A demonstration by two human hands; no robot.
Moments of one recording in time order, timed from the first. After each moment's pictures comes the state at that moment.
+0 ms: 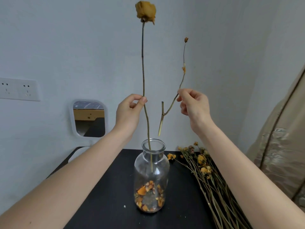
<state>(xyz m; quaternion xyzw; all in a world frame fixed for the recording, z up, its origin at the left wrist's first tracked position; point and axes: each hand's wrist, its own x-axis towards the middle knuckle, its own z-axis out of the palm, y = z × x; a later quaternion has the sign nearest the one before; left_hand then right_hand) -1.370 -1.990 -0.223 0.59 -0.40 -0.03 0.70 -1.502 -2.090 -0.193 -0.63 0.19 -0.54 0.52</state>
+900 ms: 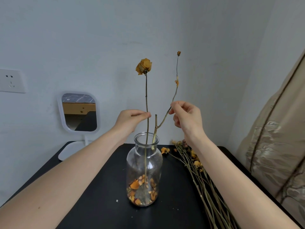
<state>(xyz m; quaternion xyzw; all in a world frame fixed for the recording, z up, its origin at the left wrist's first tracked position) -1.373 -2.002 -0.252 0.65 -0.40 -0.19 0.62 -1.513 -2.084 -0.238 -0.64 0.22 -0.51 0.53</state>
